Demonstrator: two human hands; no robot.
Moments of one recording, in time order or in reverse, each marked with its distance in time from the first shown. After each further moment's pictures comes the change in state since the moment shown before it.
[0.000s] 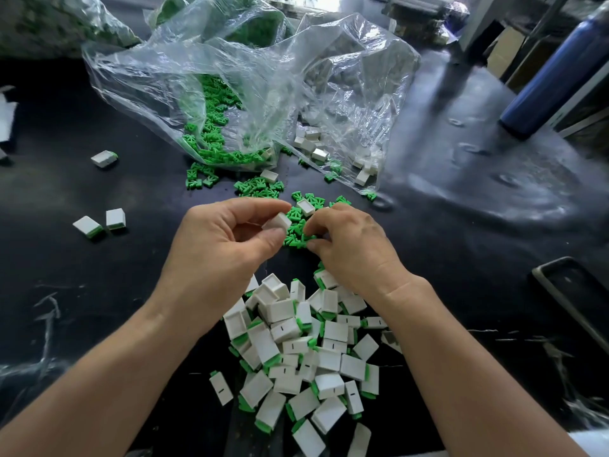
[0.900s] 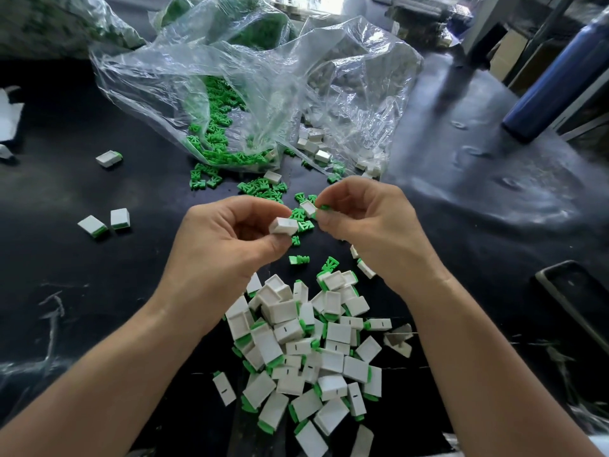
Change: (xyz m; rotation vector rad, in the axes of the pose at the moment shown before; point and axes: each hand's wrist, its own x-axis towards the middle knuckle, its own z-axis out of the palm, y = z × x) left_hand 0.000 0.000 -0.002 -0.071 -0.005 -0.045; right_hand -0.005 -0.005 -0.026 0.741 0.102 -0.041
